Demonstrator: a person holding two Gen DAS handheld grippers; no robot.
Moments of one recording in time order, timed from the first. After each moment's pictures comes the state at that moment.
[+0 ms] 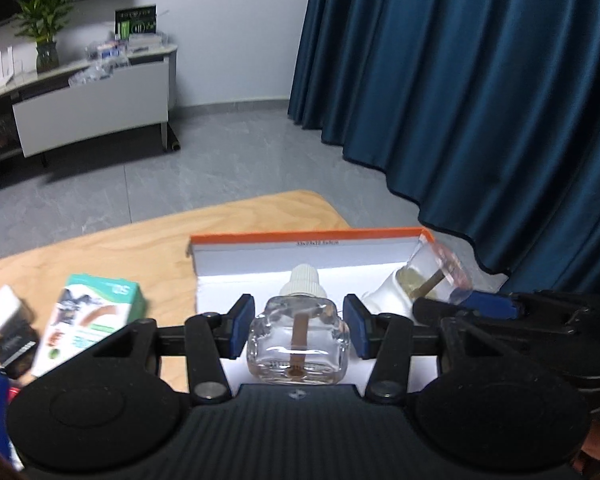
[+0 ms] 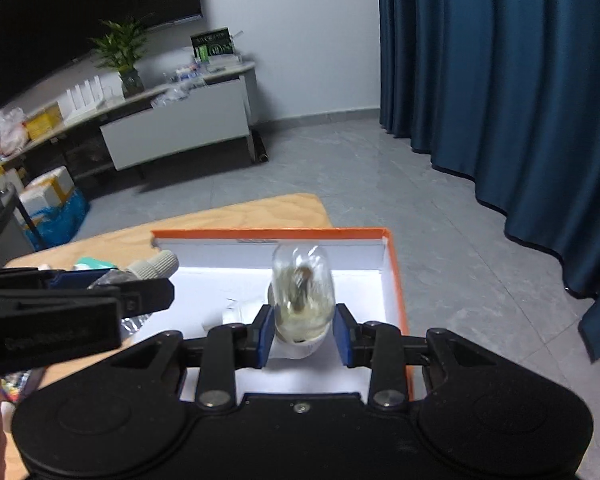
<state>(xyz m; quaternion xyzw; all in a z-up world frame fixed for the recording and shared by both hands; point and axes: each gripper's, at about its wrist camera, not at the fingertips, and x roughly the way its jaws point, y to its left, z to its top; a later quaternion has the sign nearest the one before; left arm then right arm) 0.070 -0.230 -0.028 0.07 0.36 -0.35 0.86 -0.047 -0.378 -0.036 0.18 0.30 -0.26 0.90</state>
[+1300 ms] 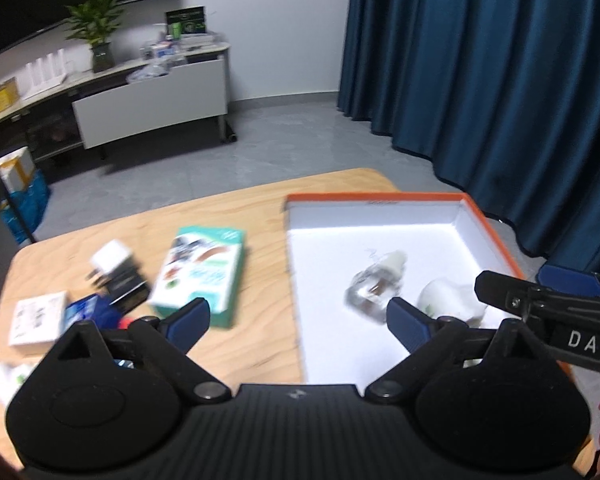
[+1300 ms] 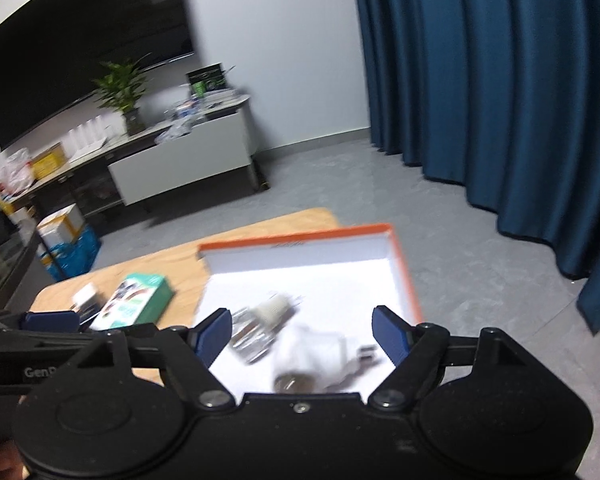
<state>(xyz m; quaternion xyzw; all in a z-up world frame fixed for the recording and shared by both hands) 0.028 -0.152 0.002 0.10 0.36 -0.28 0.89 -0.092 -0.306 -0.007 0.21 0.25 -0.27 0.91</state>
